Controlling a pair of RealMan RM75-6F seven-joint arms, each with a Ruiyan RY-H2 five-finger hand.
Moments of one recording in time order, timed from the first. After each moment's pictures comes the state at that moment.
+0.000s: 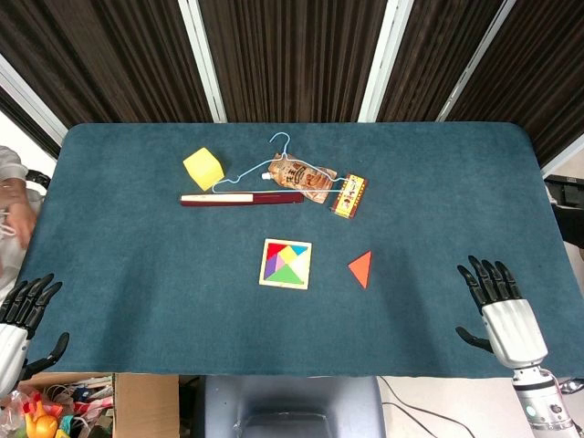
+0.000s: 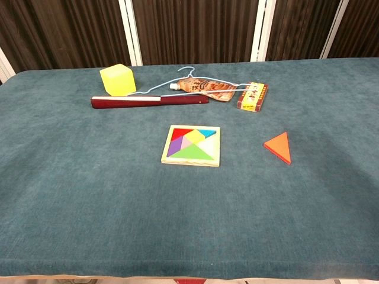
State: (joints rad) left arm -0.06 -1.06 0.04 -1.55 1.72 1.65 -0.21; right arm 0.10 -1.17 0.01 -1.61 -1.64 1.51 -0.21
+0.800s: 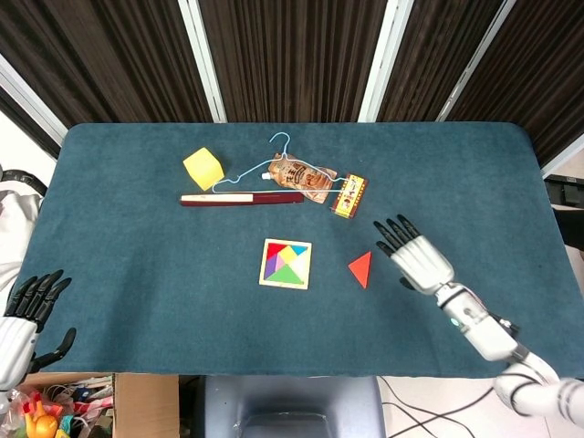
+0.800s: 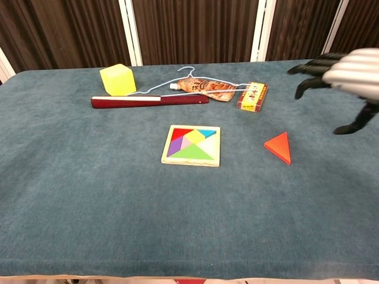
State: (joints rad) left arm -0.09 -1.06 0.03 -1.55 1.70 1.59 -0.21; right arm 0.57 -1.29 0.14 -1.38 -1.59 0.94 -0.38
